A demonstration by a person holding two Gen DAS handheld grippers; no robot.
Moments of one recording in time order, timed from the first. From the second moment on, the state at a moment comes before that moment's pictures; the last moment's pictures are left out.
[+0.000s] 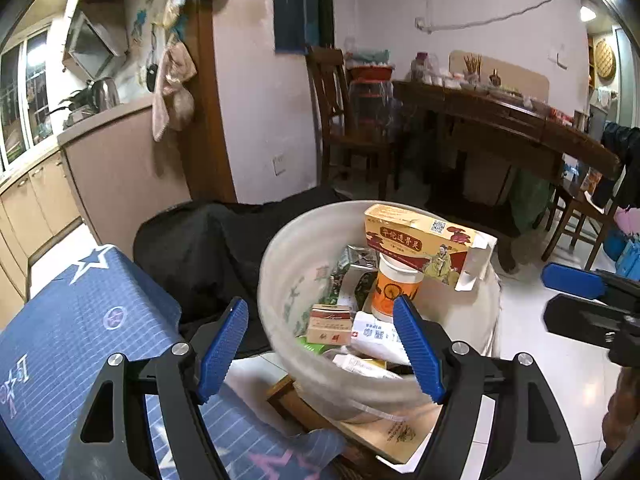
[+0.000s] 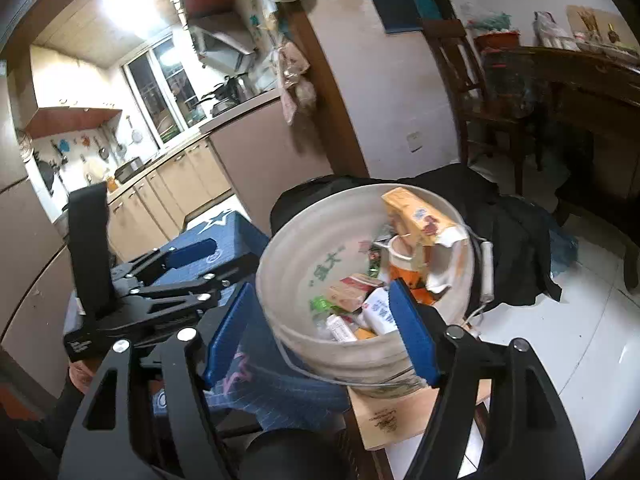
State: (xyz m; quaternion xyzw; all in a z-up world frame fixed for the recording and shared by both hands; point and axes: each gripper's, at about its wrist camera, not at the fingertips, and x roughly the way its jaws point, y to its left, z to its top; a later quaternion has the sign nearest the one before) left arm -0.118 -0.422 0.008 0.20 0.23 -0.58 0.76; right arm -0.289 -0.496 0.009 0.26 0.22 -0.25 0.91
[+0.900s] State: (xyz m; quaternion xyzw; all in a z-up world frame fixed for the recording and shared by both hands) left arm 0.013 -0.228 -0.019 0.14 0.28 -0.37 0.88; right arm -0.152 -0.417 0.003 0.19 0.26 -0.08 0.94
